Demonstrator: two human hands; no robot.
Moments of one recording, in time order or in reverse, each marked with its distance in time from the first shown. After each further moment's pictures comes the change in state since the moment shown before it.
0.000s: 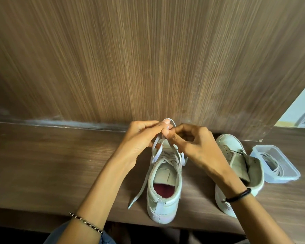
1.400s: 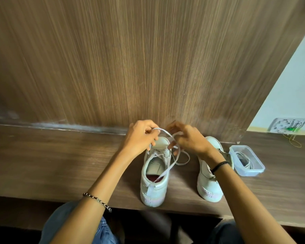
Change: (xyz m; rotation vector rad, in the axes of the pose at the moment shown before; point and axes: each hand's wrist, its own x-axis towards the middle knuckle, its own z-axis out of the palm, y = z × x) left_hand -0.011 0.010 0.013 0.518 0.140 0.215; right_hand 0.015 0.010 -0.035 -0.123 -0.225 0.015
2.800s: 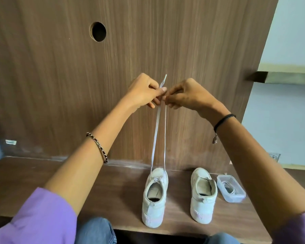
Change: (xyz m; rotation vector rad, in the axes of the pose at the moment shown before) left_hand 0.010 0.213 -0.128 0.102 0.162 0.337; right_hand -0.032 -0.237 -0.100 -0.217 0.252 -0.361
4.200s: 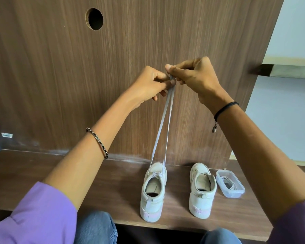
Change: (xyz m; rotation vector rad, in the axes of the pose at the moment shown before) left_hand 0.008 -0.007 0.014 -0.113 -0.105 0.102; right_hand 0.018 0.010 -0.009 0.206 0.297 -0.140
